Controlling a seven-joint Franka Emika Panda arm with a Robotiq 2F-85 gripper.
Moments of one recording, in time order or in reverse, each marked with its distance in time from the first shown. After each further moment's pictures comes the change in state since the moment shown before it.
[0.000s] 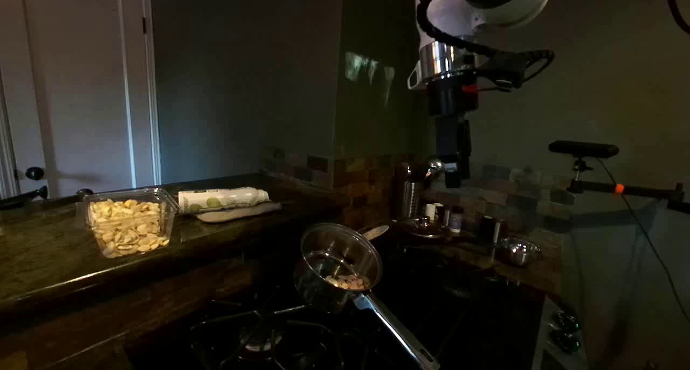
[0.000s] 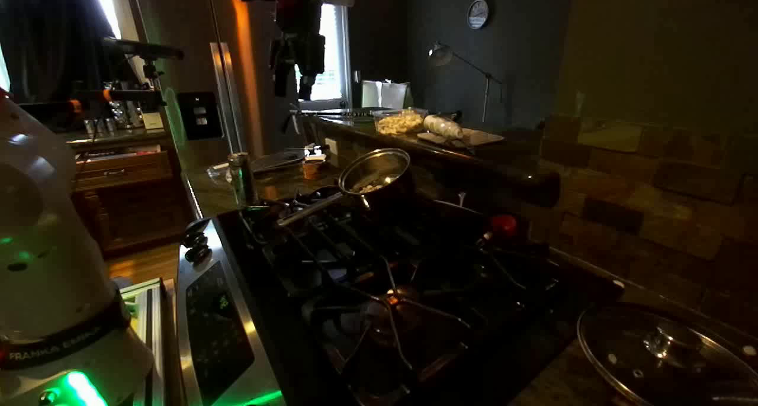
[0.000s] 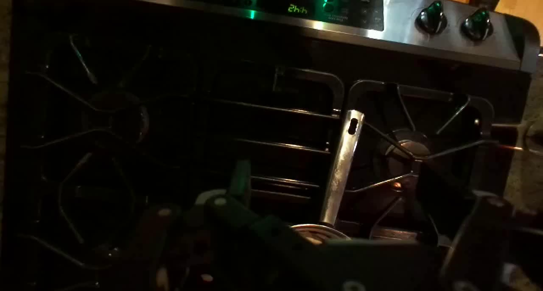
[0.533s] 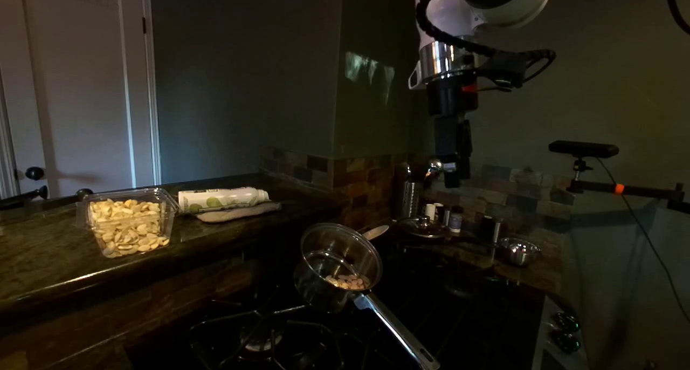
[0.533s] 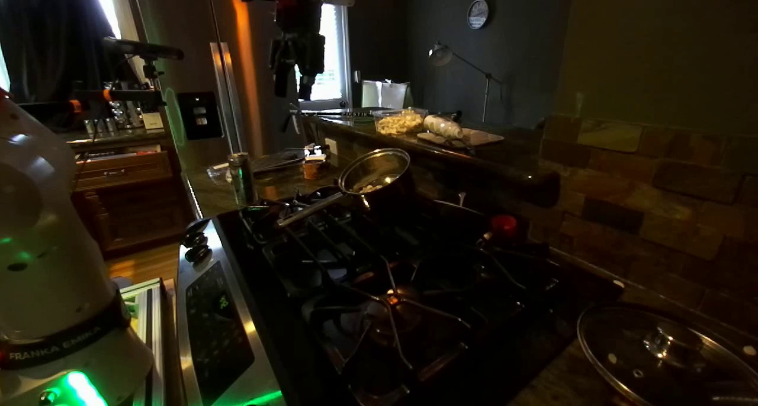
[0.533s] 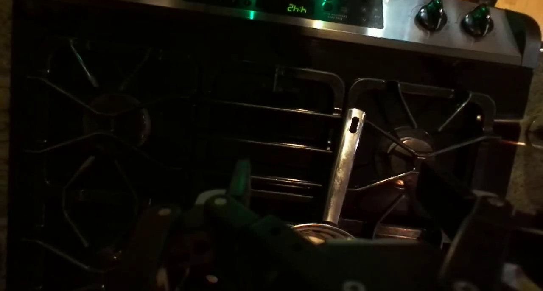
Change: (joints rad) arm -0.002 0.001 0.000 0.000 0.000 0.001 0.023
